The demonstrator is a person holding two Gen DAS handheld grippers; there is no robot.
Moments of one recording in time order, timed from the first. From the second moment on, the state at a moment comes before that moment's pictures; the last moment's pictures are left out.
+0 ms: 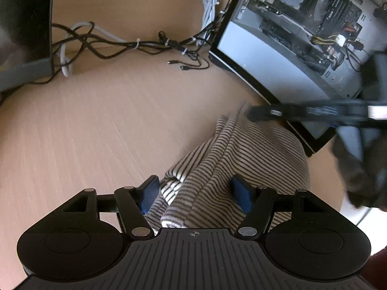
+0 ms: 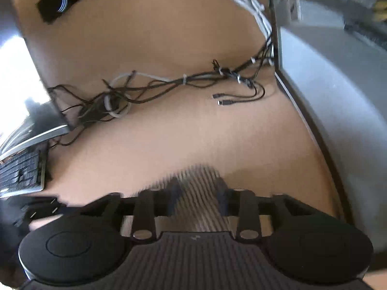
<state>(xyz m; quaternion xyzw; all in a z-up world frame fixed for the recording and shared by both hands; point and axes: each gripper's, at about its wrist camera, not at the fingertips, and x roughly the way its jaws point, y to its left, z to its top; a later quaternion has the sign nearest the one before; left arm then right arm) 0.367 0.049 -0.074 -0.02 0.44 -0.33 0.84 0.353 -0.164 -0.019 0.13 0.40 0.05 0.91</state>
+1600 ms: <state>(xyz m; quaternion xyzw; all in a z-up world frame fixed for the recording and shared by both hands) 0.344 0.045 -0.082 -0.19 0.46 -0.36 0.79 0.267 -0.082 -0.035 -0.23 0.35 0.13 0.90</state>
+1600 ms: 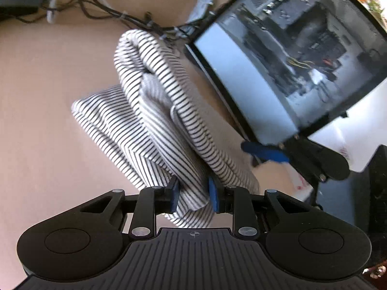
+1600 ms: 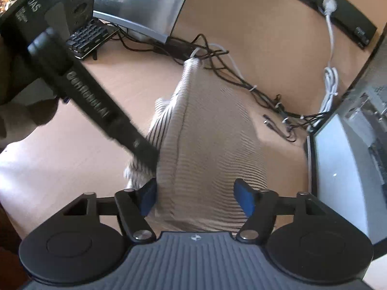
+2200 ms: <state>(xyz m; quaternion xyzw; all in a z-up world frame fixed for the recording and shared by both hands) 0.369 0.097 -0.077 -0.27 0.44 -0.26 0.82 0.263 -0.046 -0.052 -0.28 0.28 0.07 0.92</state>
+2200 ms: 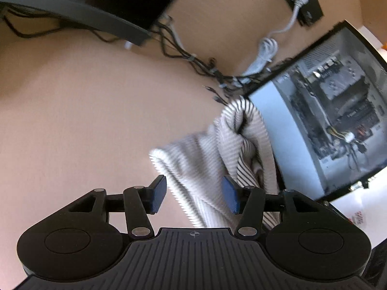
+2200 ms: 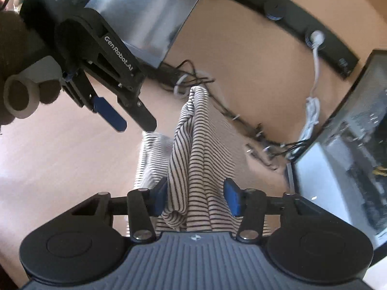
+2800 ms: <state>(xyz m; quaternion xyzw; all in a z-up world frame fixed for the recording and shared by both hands) 0.373 0.070 -0.101 -0.25 0.48 -0.30 0.79 0.222 -0.022 -0.066 -0.40 0.27 0.15 0.86</state>
